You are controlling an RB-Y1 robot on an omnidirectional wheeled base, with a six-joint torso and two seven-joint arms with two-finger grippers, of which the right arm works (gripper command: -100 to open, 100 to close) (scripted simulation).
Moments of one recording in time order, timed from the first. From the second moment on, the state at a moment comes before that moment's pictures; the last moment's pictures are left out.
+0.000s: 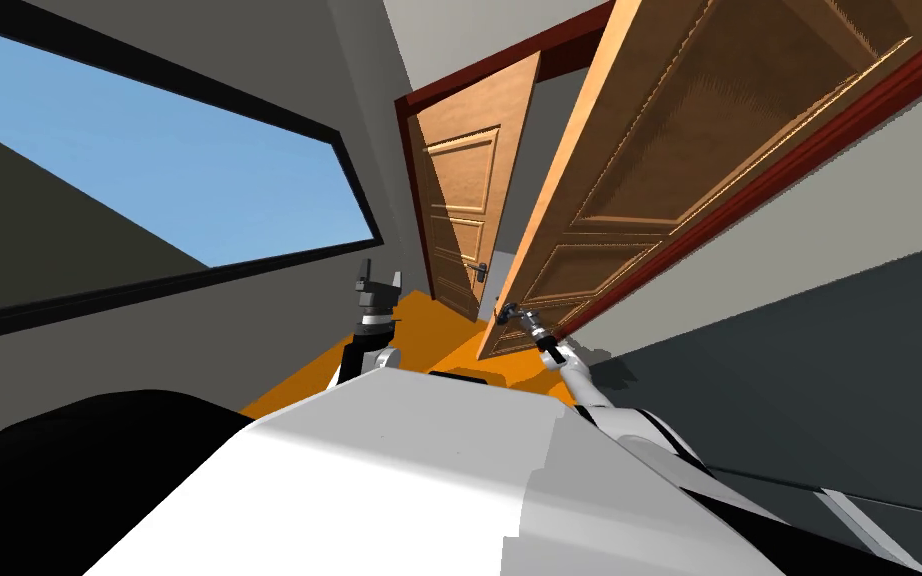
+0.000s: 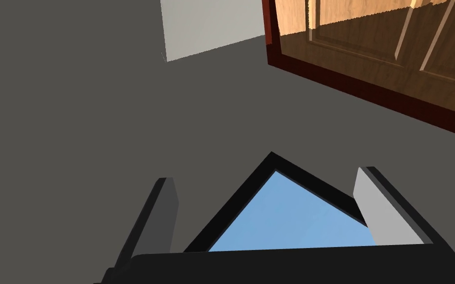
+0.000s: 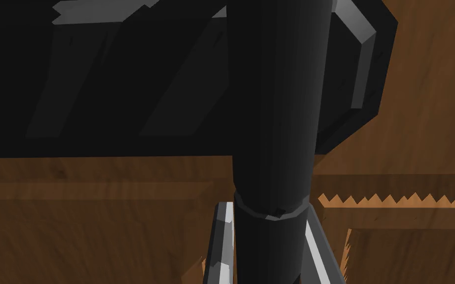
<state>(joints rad) -0.28 -0.52 0.08 -0.70 0.33 -0.77 -0.78</state>
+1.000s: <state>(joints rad) -0.23 -0.58 0.10 -0.70 0.36 -0.91 -0.85</state>
